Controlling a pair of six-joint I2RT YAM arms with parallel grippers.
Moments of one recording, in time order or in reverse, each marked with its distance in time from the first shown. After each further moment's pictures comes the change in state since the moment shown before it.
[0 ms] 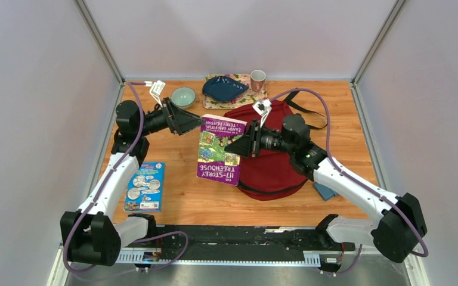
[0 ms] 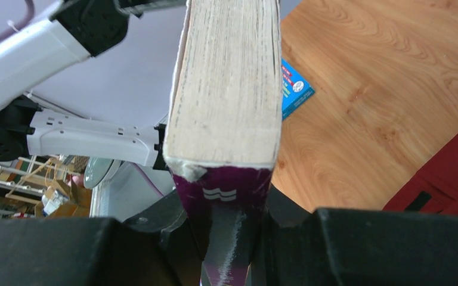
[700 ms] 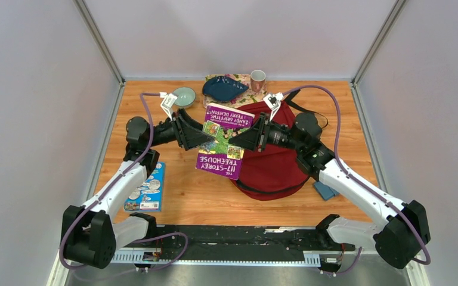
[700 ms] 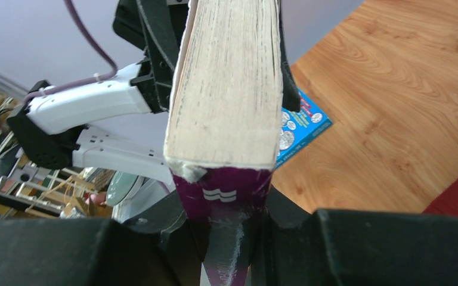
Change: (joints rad) left arm -0.124 -0.019 -0.193 0.346 0.035 -0.168; right arm -0.047 -0.066 0.000 0.089 0.010 0.103
